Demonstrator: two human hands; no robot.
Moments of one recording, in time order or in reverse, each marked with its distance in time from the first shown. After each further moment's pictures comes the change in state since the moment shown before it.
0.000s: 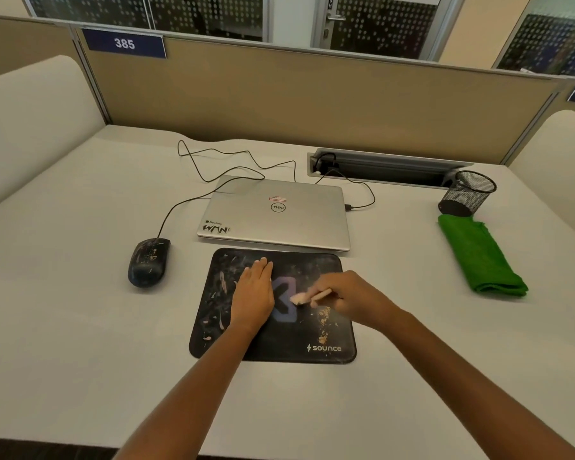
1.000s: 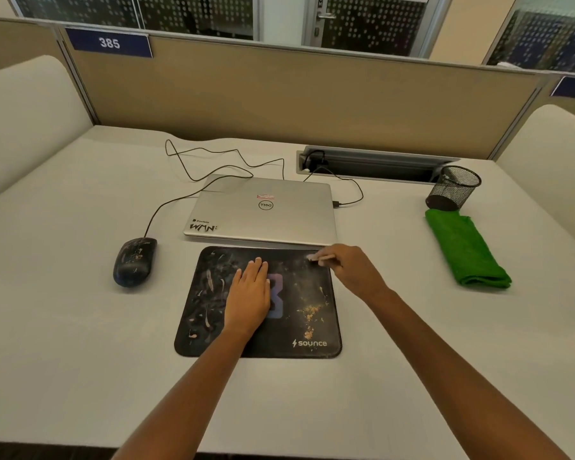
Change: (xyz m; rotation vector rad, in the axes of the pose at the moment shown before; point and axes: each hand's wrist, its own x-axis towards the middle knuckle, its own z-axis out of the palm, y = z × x) left_hand -0.007 0.011 0.008 0.124 -0.047 0.049; right_hand 0.013 0.041 -0.013 0.023 0.298 0.155
